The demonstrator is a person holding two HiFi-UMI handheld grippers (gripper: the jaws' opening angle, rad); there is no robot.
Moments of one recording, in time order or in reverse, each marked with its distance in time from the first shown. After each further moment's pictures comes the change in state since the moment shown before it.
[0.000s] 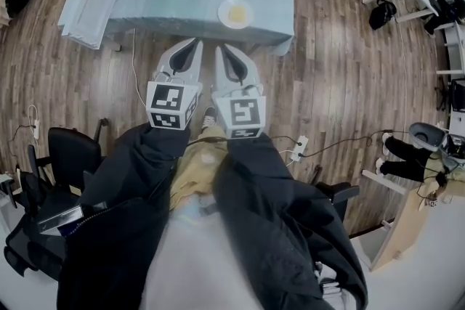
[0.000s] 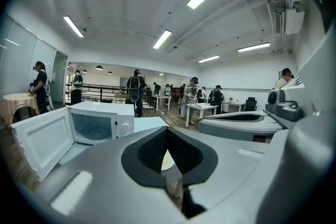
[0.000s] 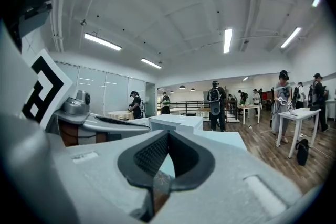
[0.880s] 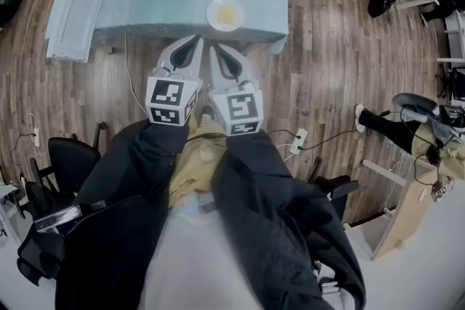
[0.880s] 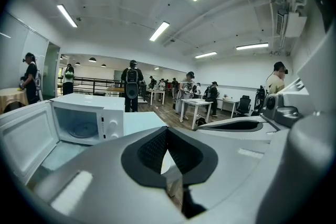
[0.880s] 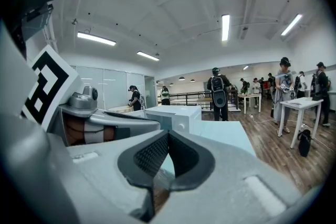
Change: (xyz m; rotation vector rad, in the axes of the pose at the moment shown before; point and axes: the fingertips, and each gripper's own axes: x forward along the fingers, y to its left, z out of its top) left arm 0.077 0.002 -0.012 -0.017 0.069 -0.067; right arm 0.047 -0.043 -0.033 0.060 0.100 0.027
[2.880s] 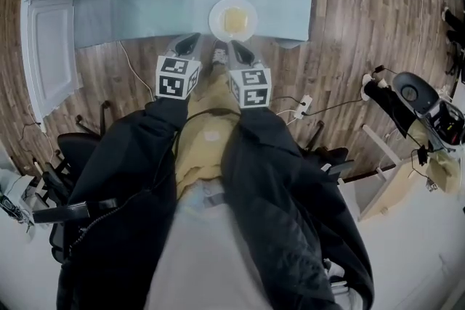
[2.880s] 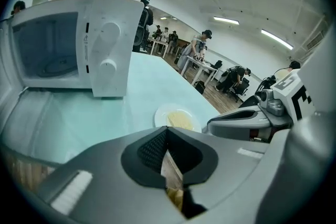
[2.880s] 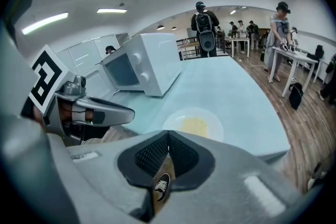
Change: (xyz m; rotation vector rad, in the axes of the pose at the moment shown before) left arm 0.157 0.116 -0.181 -0.212 0.555 -0.101; right arm 0.145 -0.110 -0.197 0.244 0.585 -0.095
